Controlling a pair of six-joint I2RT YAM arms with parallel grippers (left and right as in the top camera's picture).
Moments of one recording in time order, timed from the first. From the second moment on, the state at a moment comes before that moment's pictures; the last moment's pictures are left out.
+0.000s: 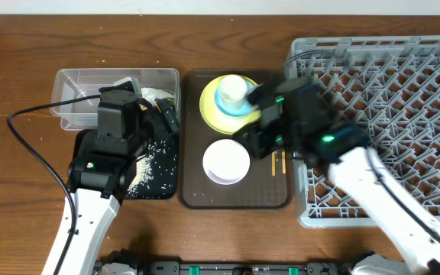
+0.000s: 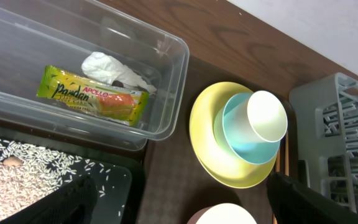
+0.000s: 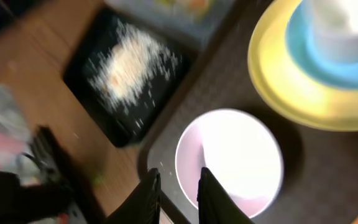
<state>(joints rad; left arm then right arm) -0.18 1.11 0.95 -0.55 0.04 -0.56 0.58 1.46 1.13 -0.56 -0.46 0.27</state>
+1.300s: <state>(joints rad) -0.18 1.11 0.95 -0.55 0.04 -0.56 0.90 1.82 1.15 -0.51 -0.10 0.26</state>
